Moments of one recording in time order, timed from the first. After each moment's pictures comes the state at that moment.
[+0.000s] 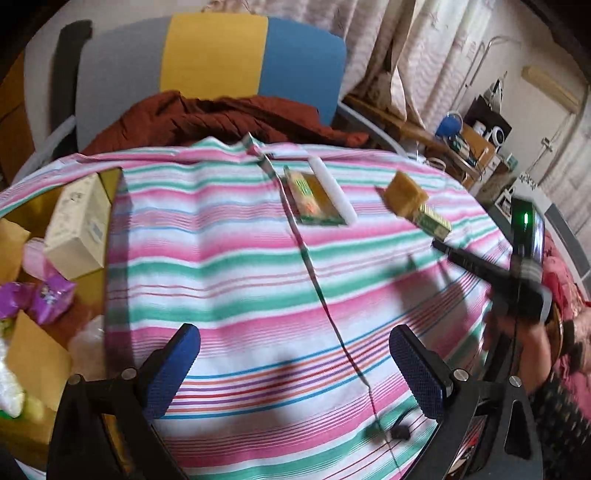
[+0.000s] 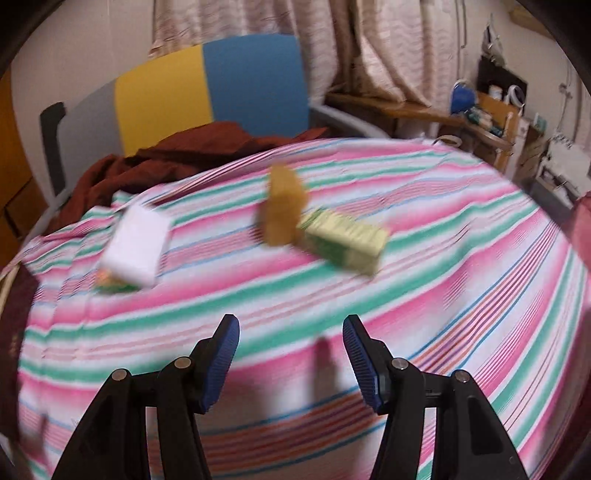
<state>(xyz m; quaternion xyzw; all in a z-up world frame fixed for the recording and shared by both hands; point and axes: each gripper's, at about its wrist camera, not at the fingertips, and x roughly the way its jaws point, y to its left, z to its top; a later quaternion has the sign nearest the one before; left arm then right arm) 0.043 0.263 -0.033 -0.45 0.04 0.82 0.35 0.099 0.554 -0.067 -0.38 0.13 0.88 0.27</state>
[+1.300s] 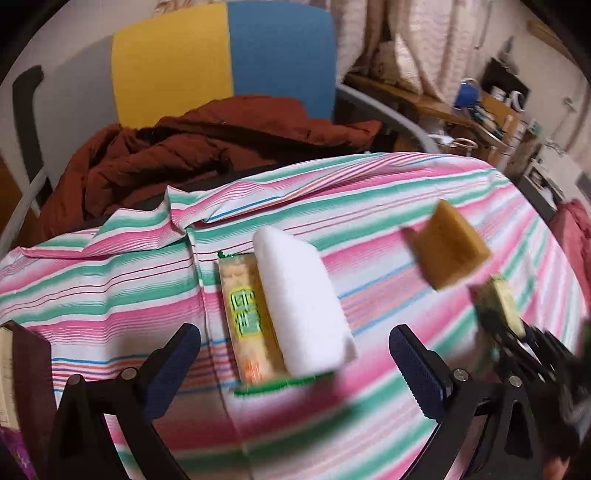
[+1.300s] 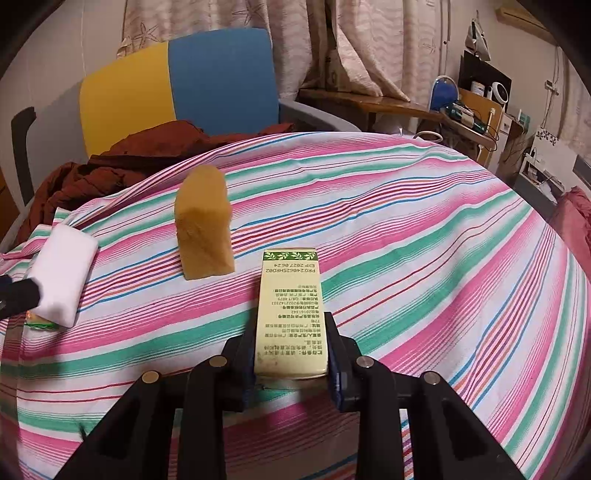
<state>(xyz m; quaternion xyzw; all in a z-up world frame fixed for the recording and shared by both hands) -0.064 0.444 -0.053 -0.45 0.13 0.83 0.31 0.080 0.597 -0.098 -0.38 0.15 0.86 0.30</state>
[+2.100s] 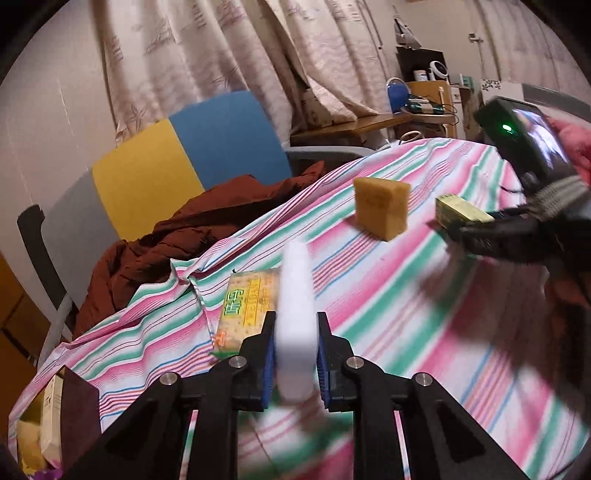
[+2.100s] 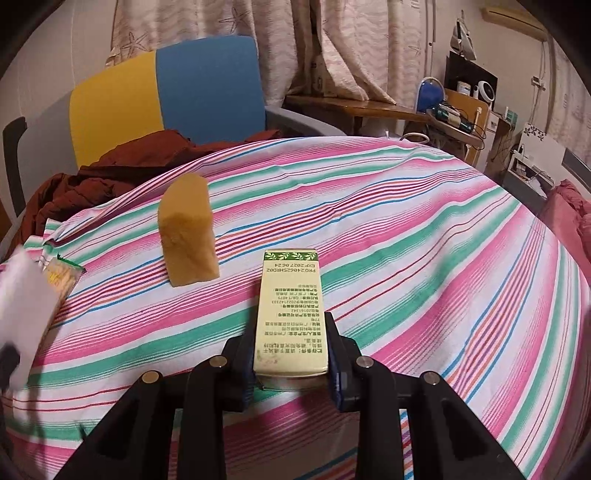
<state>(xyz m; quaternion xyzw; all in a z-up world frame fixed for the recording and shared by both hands) 0.045 0.405 -0.066 -0.21 0.26 0.86 0.37 0.086 0.598 -0.097 -0.36 0.15 0.86 0.33</state>
